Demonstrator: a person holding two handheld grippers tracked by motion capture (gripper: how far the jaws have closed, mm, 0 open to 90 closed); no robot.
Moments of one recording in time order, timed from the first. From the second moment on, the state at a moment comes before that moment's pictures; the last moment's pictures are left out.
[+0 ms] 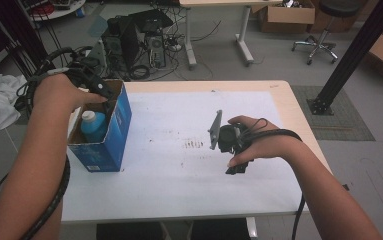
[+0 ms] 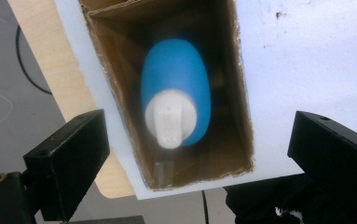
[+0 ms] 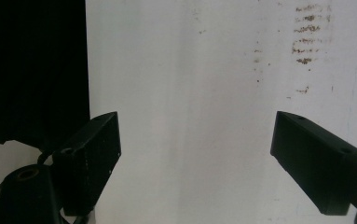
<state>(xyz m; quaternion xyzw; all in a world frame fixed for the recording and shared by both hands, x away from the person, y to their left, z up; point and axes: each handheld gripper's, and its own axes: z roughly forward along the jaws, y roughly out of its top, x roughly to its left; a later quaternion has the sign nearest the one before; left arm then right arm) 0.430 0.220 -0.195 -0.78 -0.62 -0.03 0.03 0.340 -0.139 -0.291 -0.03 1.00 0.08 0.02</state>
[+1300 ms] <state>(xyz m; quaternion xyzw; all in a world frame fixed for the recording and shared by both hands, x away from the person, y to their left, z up) 0.414 0.118 -0.195 -0.95 -0.31 0.03 -0.05 0.345 -0.139 -0.288 -0.04 1.00 0.07 0.01</state>
